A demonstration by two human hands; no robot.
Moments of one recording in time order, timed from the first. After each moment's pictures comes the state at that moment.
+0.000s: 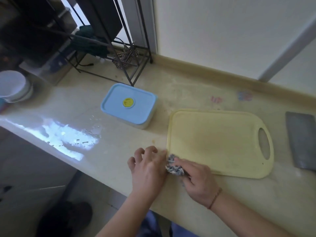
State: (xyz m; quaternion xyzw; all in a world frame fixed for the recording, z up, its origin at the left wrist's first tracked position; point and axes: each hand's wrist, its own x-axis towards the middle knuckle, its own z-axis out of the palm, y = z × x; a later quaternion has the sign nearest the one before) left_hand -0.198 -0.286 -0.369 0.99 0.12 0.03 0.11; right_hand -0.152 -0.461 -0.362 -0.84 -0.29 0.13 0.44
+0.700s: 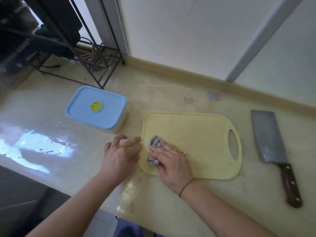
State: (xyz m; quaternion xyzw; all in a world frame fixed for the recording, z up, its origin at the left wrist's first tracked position) left_hand -0.145 -0.254 -0.368 0.98 -0.02 0.03 0.17; right_hand -0.126 -0.463 -0.382 -0.90 -0.31 0.07 0.31
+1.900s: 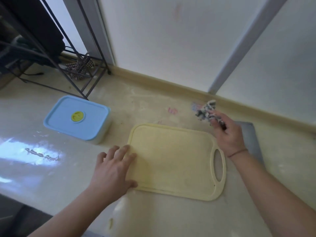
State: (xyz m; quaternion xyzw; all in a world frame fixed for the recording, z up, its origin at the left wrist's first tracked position) left_hand -0.139 -0.292 -0.344 0.99 -0.06 -0.08 0.04; right_hand 0.009 -0.620 -0.317 -0.88 -0.06 -0.05 0.46
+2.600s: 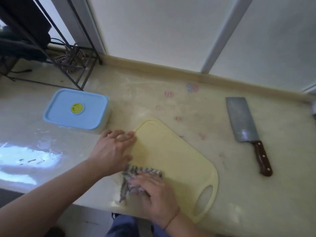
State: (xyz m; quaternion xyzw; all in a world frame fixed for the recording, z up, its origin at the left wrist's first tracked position) left_hand -0.114 -0.250 -0.341 0.97 -0.21 -0.07 0.01; right_hand -0.220 -0.452 -0.369 -0.86 -0.20 0.03 0.47
